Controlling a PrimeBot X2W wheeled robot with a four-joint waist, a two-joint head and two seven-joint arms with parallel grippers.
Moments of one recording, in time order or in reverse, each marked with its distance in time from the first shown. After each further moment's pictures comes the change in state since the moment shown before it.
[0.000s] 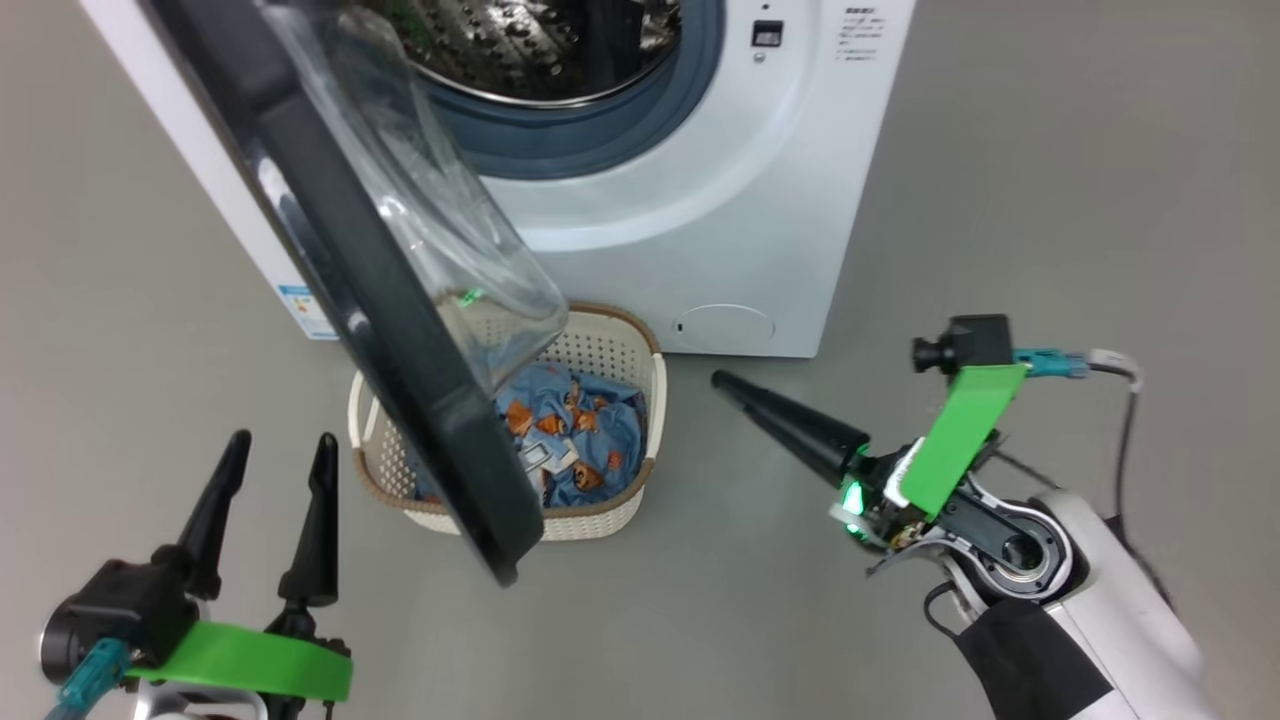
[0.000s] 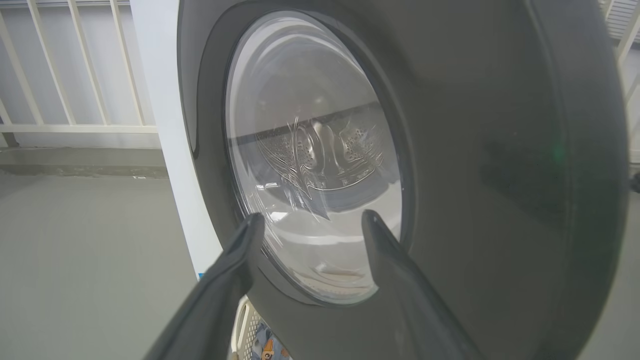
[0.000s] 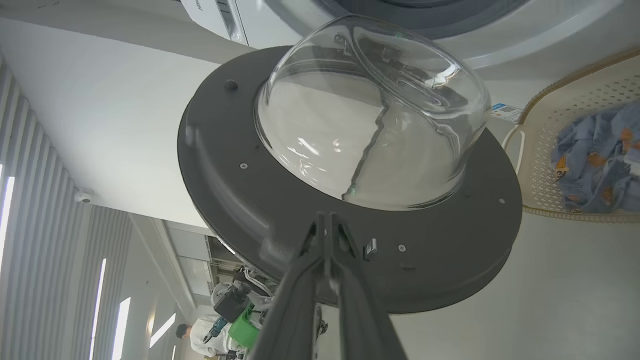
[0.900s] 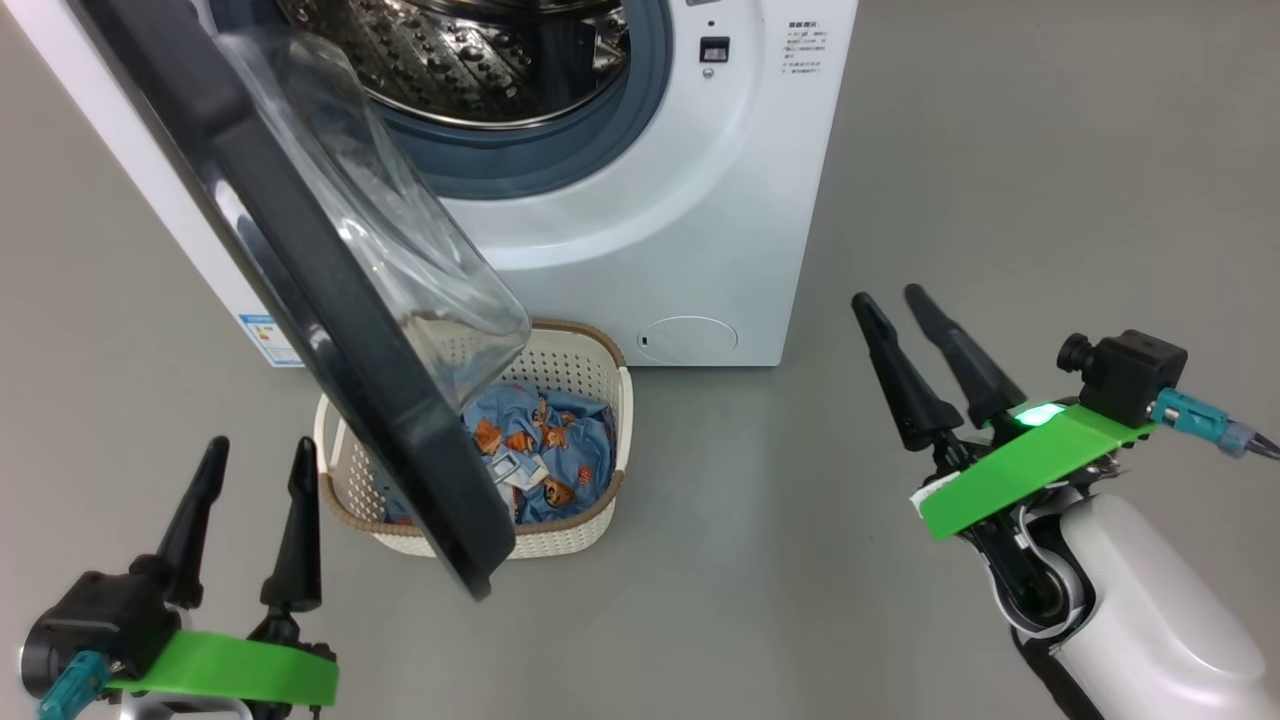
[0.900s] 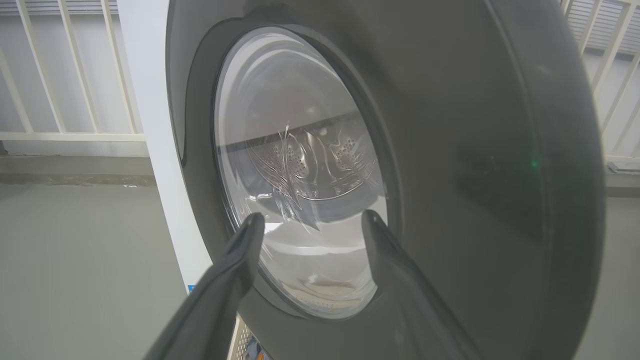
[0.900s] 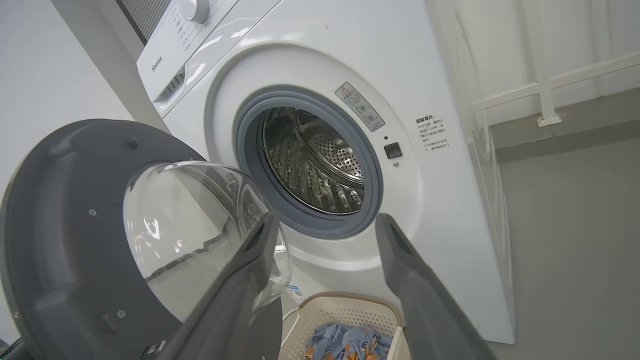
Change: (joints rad) left arm 0.024 -0.009 0.037 -0.020 0.007 0.000 0.000; right arm 0.019 -0.136 0.060 0.001 -0.755 0.000 -0.746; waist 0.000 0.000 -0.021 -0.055
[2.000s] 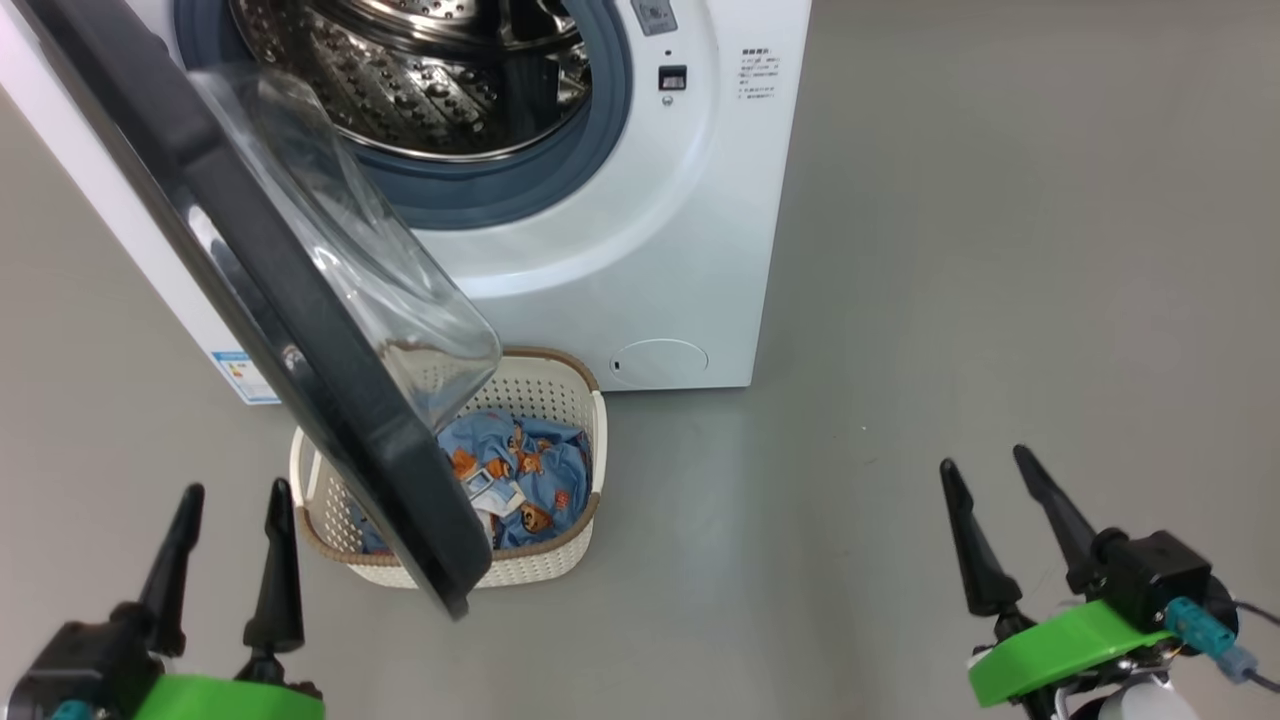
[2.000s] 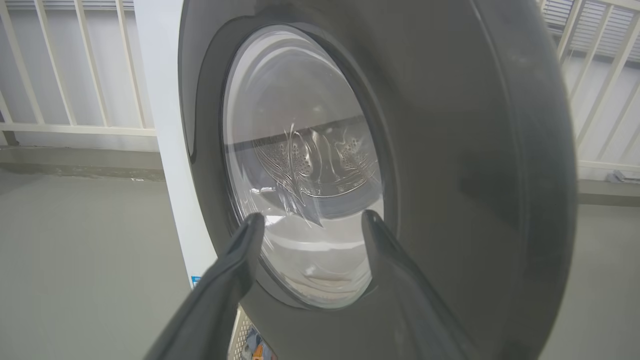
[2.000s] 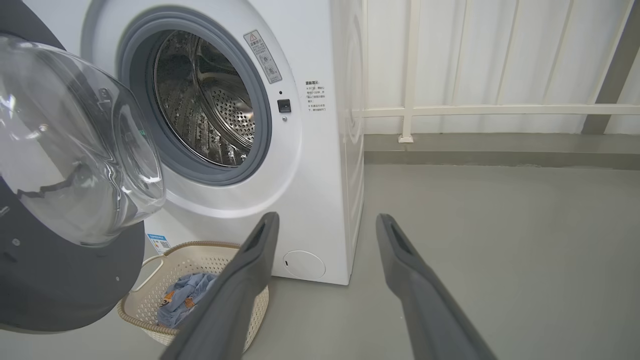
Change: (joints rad) left arm 0.070 -0.034 0.063 -0.022 0.018 0.000 0.000; right arm 0.367 0.176 -0.385 -0.109 -0.698 0.001 -0.054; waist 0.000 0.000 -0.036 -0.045
